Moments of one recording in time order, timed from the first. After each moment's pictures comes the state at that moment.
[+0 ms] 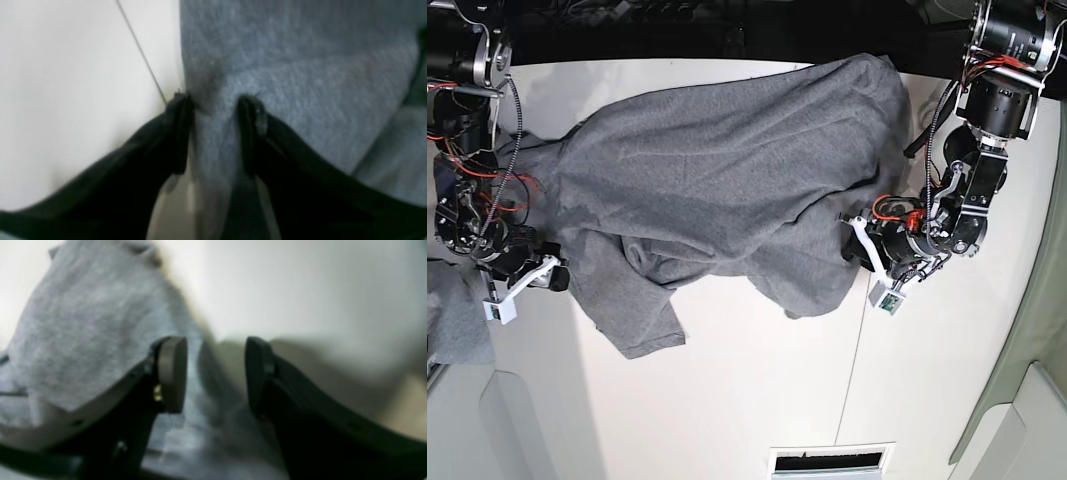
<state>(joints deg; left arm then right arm) -15.5 -18.8 14.1 58.0 -19.1 -20.2 30.2 22.6 15.7 8.8 43.1 17.7 26.7 -27.6</state>
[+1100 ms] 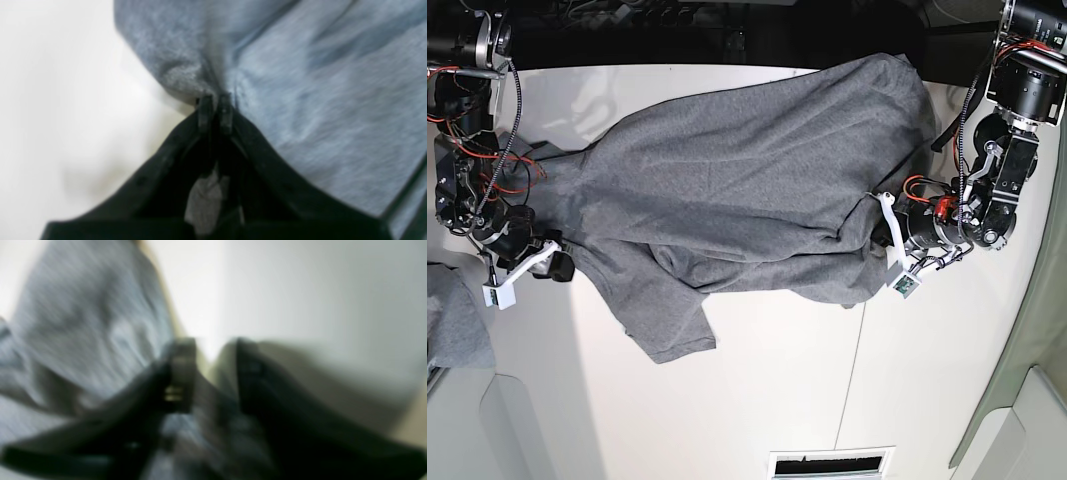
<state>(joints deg) -9.3 -25.8 14.2 70.3 -21.7 -24.9 38.4 18.5 17.1 8.9 44.4 23.1 31.6 -23.9</state>
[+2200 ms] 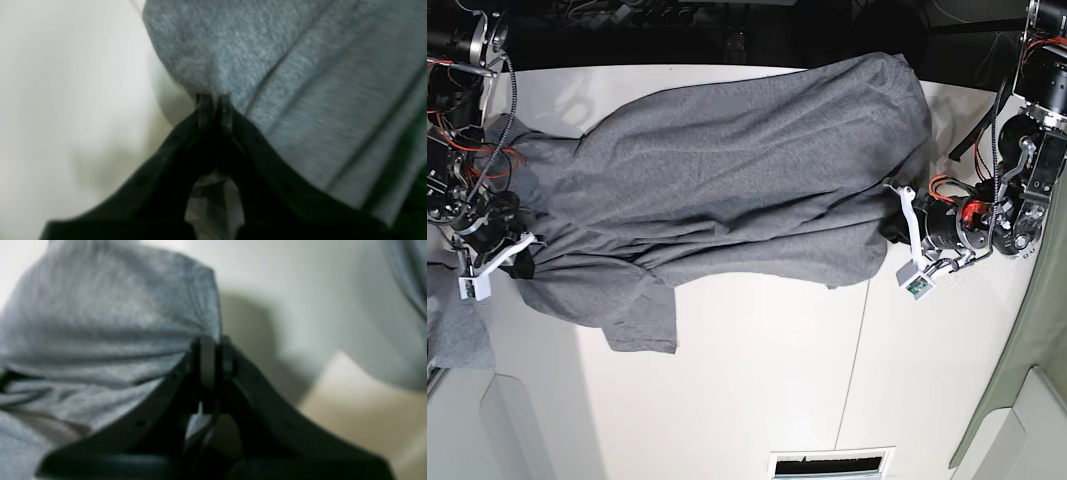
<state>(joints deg) -6.0 -32.2 14.2 81.0 -32.9 -31.1 49.7 16.3 18.6 15.7 44.5 10.0 33.0 -15.4</state>
